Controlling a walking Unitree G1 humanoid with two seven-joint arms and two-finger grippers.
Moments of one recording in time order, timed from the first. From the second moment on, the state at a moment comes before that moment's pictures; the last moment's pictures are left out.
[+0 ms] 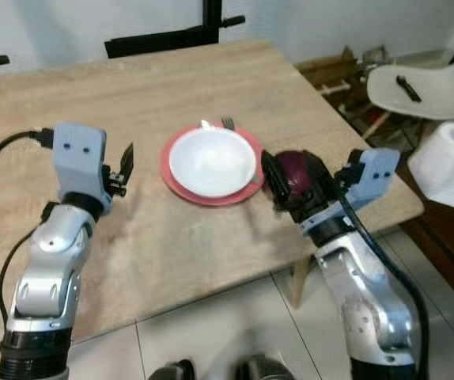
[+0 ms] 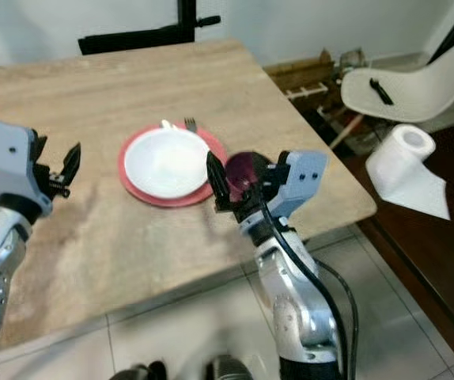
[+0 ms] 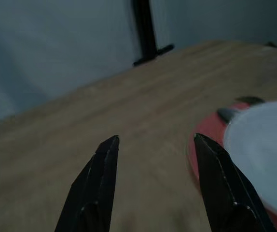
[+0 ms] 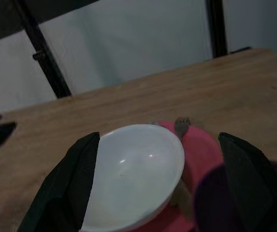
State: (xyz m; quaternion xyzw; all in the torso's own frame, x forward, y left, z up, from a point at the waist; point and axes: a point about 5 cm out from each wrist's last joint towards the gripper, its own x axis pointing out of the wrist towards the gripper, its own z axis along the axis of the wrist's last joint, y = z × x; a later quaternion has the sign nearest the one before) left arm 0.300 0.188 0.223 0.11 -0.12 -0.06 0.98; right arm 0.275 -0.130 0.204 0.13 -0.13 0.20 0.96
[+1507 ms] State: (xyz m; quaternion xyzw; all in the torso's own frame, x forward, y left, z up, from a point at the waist) left arm 0.349 0.169 0.164 0.15 0.10 -0.31 0.93; right arm 0.335 -0.044 0.241 0.19 -0.11 0.33 0.92
